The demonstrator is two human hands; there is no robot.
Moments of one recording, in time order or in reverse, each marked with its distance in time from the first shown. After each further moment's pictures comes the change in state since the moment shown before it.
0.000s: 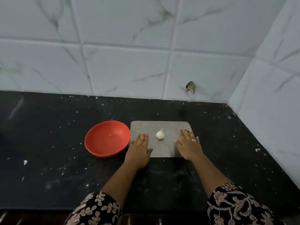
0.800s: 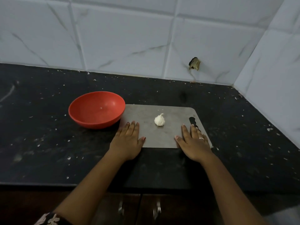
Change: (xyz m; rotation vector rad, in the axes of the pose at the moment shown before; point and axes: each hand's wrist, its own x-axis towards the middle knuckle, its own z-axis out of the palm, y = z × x) left_hand -0.025 -0.026 0.052 0.154 -0.038 -0.059; right_hand -0.051 0.013 0.057 -0.005 -0.093 0.076
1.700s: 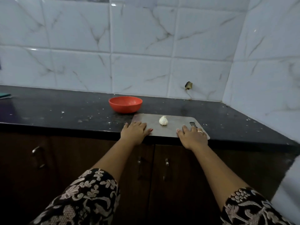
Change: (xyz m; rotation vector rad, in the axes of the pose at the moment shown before) left_hand -0.133 -0.004 0.038 0.077 0.319 0.025; right_hand -0.137 -0.009 0.060 -0.040 0.372 0.000
